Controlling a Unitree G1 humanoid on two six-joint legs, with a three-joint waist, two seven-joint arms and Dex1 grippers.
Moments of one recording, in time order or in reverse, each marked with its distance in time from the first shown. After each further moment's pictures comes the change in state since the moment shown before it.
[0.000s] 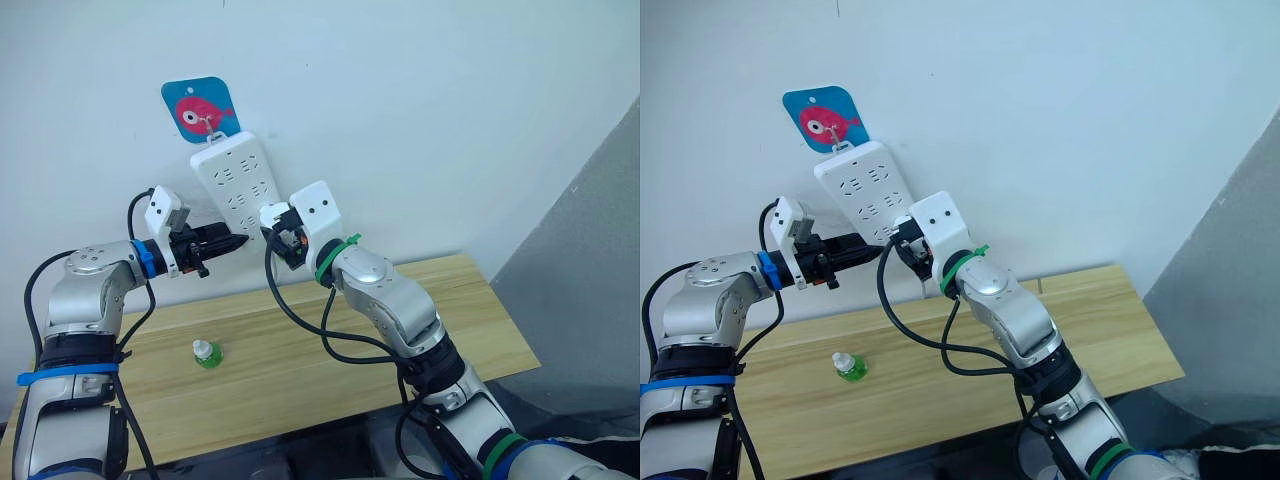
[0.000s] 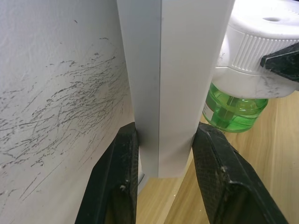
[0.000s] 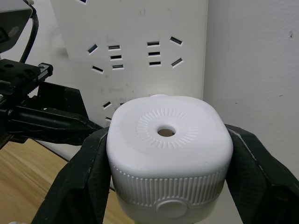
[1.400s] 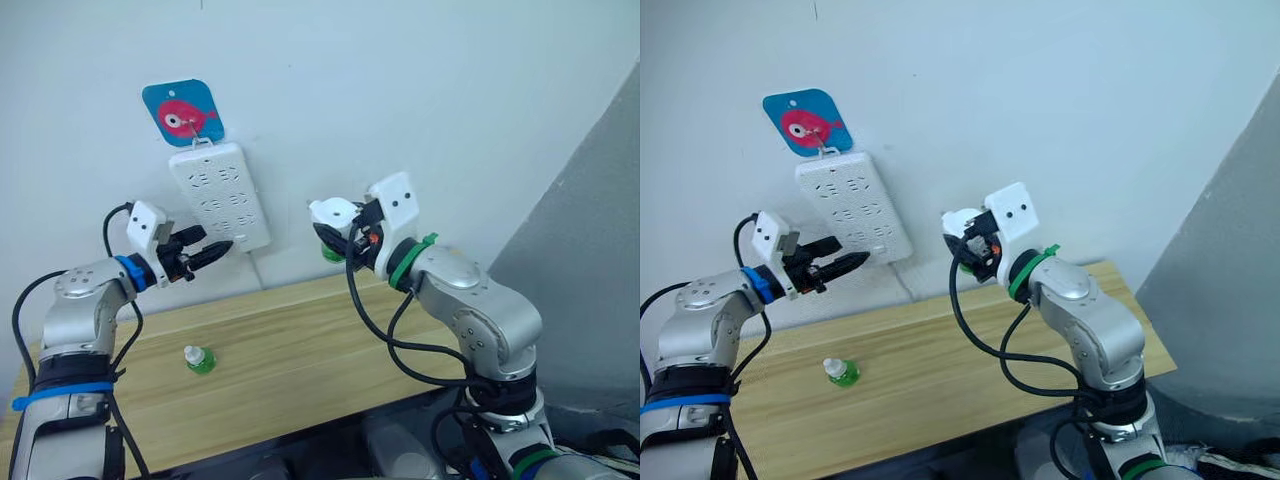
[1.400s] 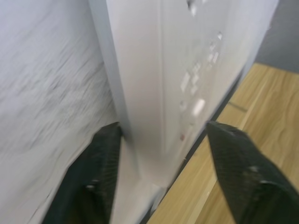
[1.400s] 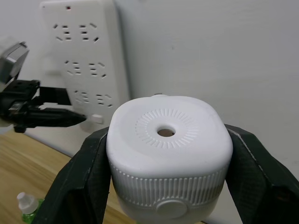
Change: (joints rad) left arm 0.157 0.001 0.084 0.003 0.018 -0.179 0.131; right arm 0.118 -0.203 -0.257 -0.491 0.180 0.354 0.147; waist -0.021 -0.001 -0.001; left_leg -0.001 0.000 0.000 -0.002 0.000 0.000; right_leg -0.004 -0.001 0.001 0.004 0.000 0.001
